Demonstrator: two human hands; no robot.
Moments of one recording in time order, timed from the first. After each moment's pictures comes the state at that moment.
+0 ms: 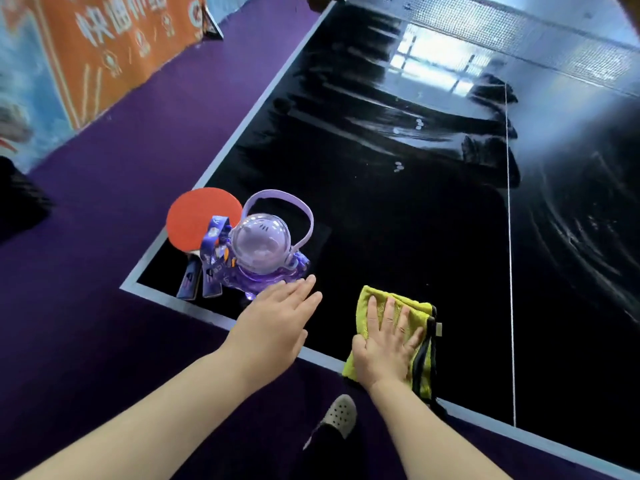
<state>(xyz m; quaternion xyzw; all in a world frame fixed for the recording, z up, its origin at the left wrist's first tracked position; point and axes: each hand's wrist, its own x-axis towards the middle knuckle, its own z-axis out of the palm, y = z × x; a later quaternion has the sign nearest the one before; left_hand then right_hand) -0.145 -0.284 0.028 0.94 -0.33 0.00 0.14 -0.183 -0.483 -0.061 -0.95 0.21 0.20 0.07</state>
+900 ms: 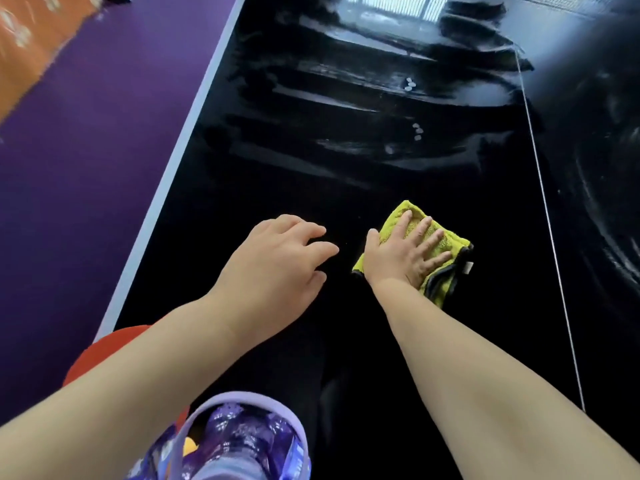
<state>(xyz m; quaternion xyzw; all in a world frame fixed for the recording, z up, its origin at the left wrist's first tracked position) 0.191 -0.350 0.032 0.90 -0.40 0.02 0.16 0.187 -0.555 -0.077 -0.90 0.41 0.11 0.07</state>
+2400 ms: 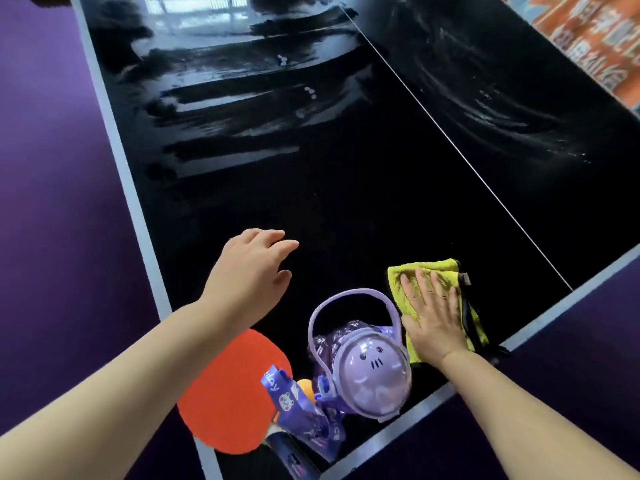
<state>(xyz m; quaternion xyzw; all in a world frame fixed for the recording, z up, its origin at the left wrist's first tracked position) 0.198 -0.237 0.025 0.82 -0.54 -0.07 0.15 -0.082 -0.408 -0.072 -0.89 0.42 0.18 0.08</state>
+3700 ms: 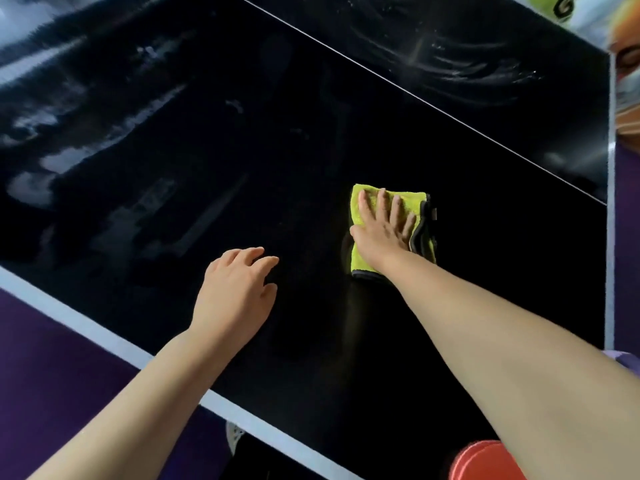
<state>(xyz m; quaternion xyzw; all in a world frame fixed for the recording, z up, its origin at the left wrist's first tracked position) 0.561 -0.364 -0.030 0.69 -0.70 -0.17 0.08 0.345 -0.487 -0.063 -0.67 0.71 0.12 0.18</state>
